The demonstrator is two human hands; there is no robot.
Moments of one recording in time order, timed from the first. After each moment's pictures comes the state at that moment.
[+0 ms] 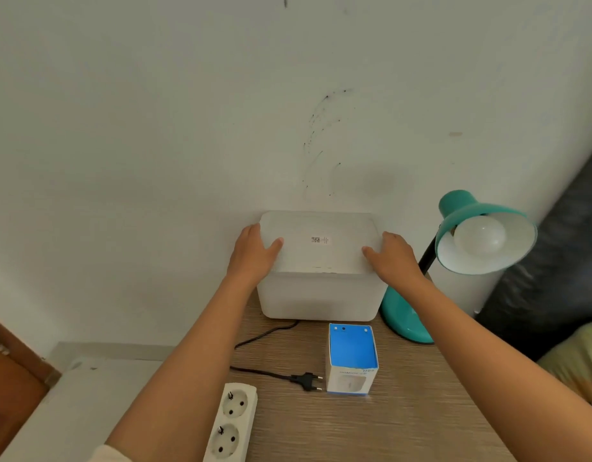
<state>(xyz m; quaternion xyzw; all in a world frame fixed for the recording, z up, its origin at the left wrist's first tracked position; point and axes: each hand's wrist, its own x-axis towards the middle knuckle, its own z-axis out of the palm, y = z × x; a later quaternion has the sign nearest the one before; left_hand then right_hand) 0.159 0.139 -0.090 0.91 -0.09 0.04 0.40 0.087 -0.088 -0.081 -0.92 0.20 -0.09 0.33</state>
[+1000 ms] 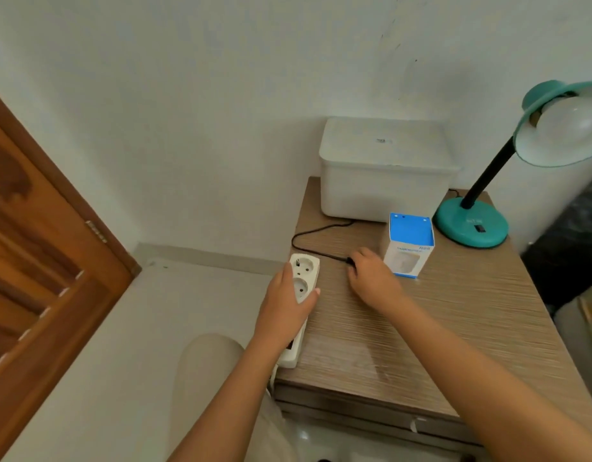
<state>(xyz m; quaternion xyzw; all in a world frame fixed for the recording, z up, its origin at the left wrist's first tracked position) -0.073 0.231 -0.218 0.93 -0.04 -0.02 0.37 -0.036 0.058 -0.216 -0.98 0.01 -0.01 0.20</state>
